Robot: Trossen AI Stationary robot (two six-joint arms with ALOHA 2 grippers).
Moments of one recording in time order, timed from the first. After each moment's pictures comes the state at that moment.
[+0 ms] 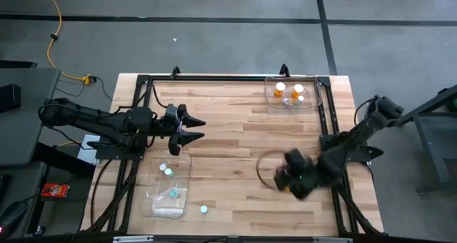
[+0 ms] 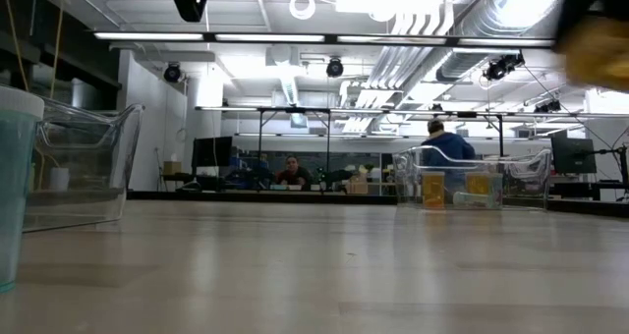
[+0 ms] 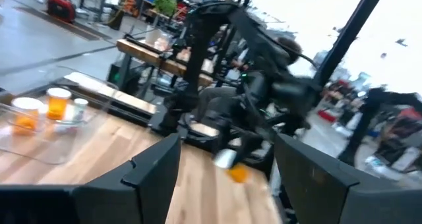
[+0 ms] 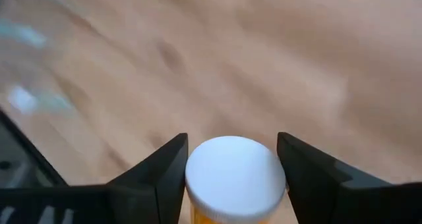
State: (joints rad) left arm -0.01 0.90 0.59 0.33 -0.11 -0.42; right arm 0.66 1.37 1.03 -0.84 0.48 1.61
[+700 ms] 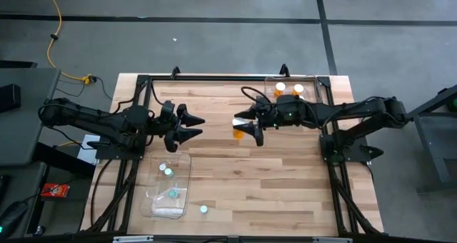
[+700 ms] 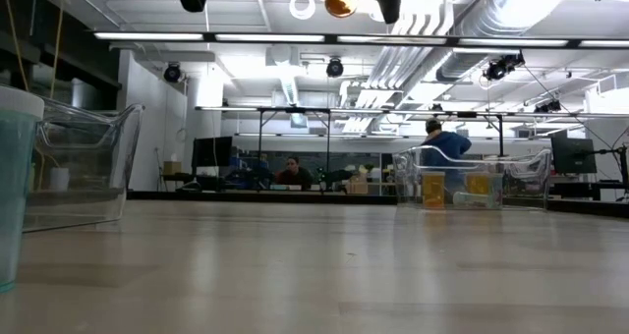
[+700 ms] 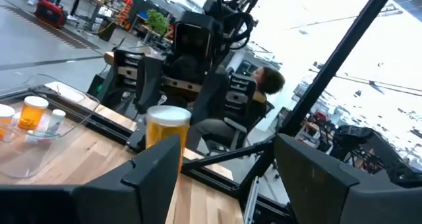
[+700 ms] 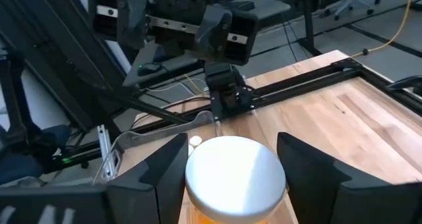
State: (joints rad) left arm -0.01 0.90 0.60 0.43 -0.12 -0.51; right arm 0.00 1.32 1.03 0.10 -0.03 0.31
